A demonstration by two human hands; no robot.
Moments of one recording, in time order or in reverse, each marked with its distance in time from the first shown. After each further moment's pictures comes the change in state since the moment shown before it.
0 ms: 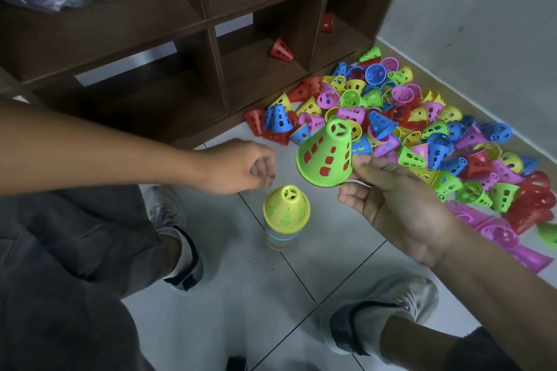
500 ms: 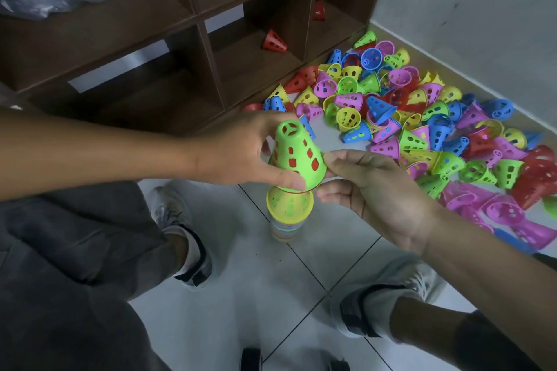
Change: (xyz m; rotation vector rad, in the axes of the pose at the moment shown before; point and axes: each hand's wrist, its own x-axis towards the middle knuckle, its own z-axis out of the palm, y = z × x) left_hand -0.022 0.040 -0.021 -0.048 0.117 0.384; right_hand -0.004 0.012 0.018 -0.159 -0.061 0.008
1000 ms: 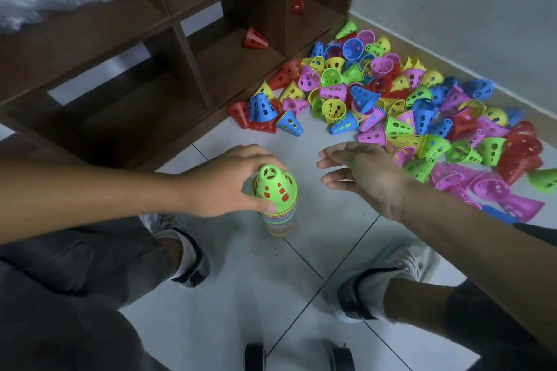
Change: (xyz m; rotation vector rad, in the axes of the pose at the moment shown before) left_hand -0.020 -0.039 0.046 0.113 -0.152 -0.096; right_hand 0.025 0.018 -0.035 -0.216 0.224 0.094
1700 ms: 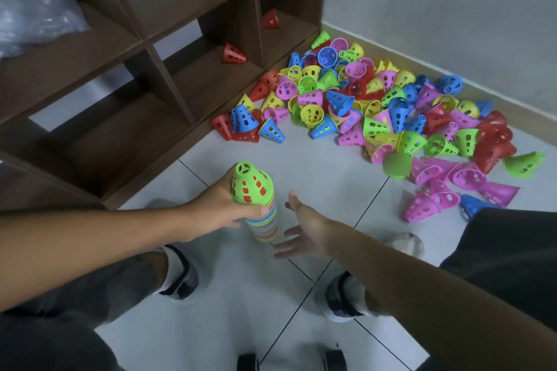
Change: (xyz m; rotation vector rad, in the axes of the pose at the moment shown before) left_hand 0.012 0.017 0.051 -0.712 0.104 -0.458; right_hand 0.034 0.114 0.032 0.342 -0.199 0.573
